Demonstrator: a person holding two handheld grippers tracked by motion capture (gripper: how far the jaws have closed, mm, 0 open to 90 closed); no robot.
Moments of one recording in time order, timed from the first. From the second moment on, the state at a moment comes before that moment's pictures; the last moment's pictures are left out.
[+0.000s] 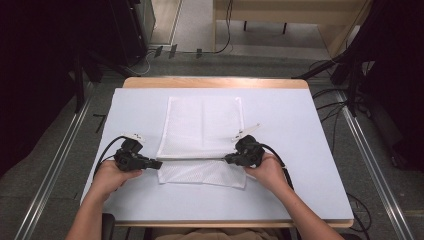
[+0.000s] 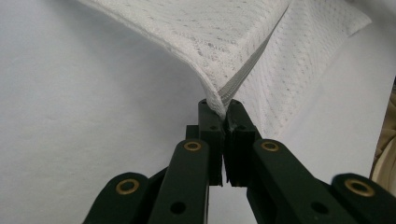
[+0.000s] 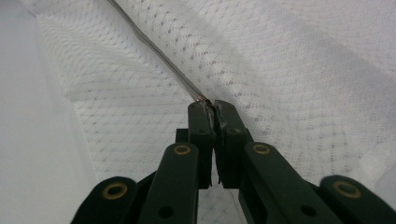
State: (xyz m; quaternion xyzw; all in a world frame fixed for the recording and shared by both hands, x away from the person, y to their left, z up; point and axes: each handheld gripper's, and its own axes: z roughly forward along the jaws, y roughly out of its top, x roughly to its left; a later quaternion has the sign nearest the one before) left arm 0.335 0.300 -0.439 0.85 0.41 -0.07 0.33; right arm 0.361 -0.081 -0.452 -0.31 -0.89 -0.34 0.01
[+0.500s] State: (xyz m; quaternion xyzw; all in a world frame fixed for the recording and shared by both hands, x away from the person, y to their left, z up) left arm 0.335 0.301 -0.439 0.85 0.41 -0.07 0.33; right arm 0.355 -0.080 -0.452 -0.30 -0.90 -0.32 0.00
